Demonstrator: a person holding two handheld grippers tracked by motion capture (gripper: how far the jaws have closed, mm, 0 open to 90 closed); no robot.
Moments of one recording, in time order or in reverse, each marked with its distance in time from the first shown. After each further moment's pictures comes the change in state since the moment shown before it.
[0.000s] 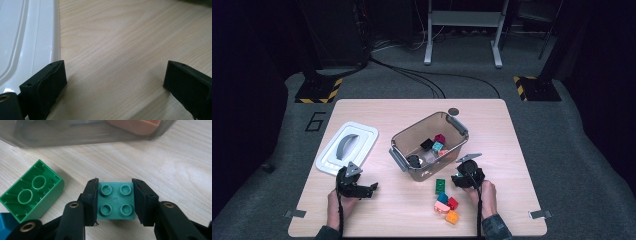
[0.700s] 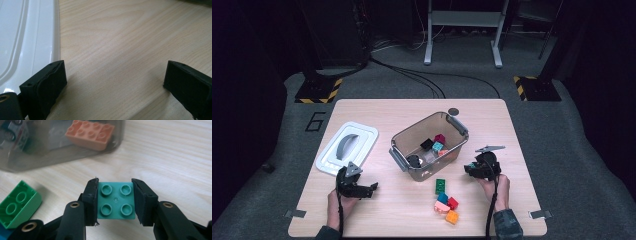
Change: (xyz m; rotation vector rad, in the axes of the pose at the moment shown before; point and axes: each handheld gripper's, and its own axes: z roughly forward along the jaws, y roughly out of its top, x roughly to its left) left arm 0.000 0.000 0.000 0.000 0.000 -0.002; right arm -0.052 -0.001 -0.024 -0.110 0.027 0.144
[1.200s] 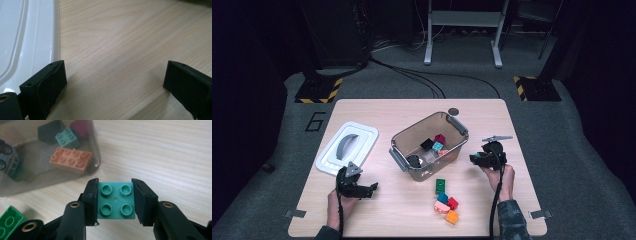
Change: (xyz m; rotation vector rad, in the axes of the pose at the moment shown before) left arm 0.000 0.000 0.000 0.000 0.000 0.001; right arm -0.023 0.024 -0.008 -0.042 -0.021 0.035
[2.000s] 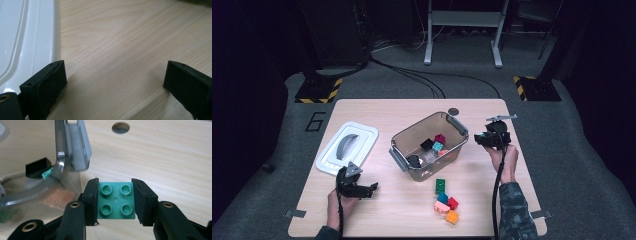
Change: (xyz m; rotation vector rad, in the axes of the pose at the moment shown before) left arm 0.000 0.000 0.000 0.000 -0.001 -0.002; right arm -0.014 0.059 -0.014 -0.066 -0.091 -0.005
